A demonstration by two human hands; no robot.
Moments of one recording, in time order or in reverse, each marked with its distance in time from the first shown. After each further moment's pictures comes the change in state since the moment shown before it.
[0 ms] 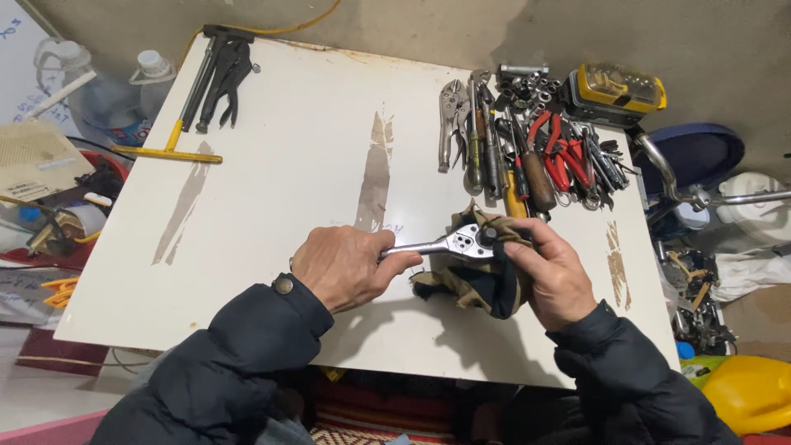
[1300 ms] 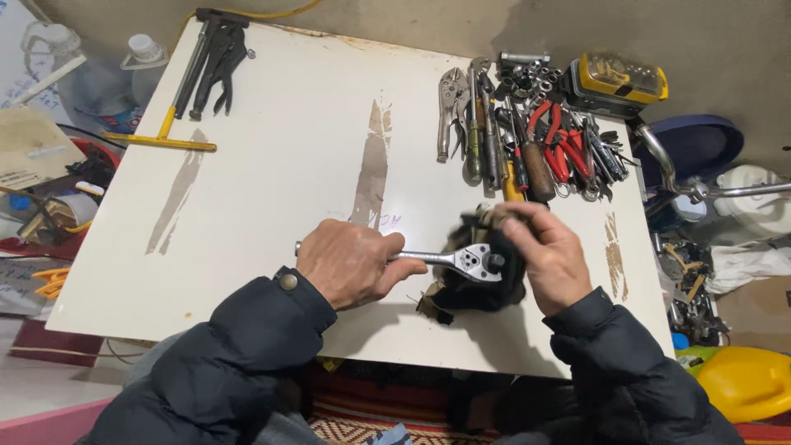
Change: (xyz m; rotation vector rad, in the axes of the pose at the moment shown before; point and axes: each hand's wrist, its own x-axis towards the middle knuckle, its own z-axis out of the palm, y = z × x) left_hand -0.005 0.001 0.009 0.136 0.050 0.244; right_hand 0.010 0.004 -0.004 -0.281 0.031 -0.108
